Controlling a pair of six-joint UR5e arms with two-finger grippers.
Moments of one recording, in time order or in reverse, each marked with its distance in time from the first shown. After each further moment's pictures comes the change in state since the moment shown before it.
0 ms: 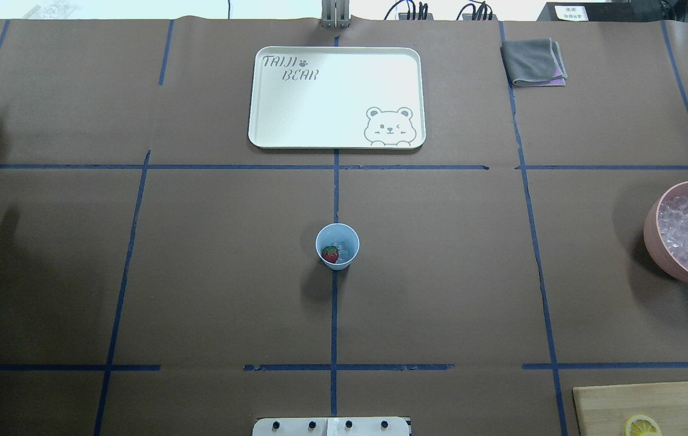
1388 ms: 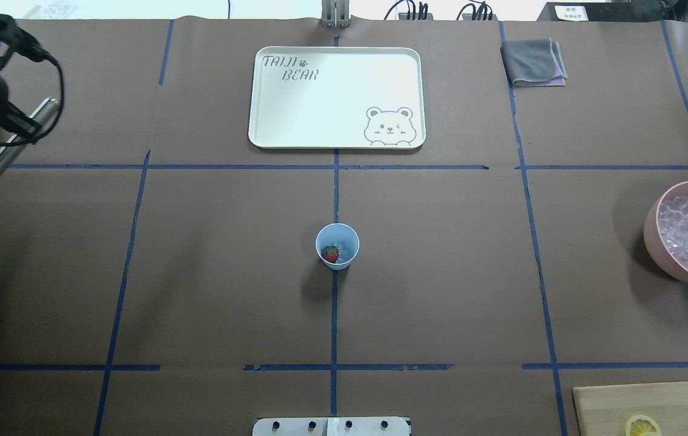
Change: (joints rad) left arm 0.064 -0.266 -0.352 0.571 0.084 0.343; right arm 0.000 0.000 -0.001 -0.012 -0.001 0.001
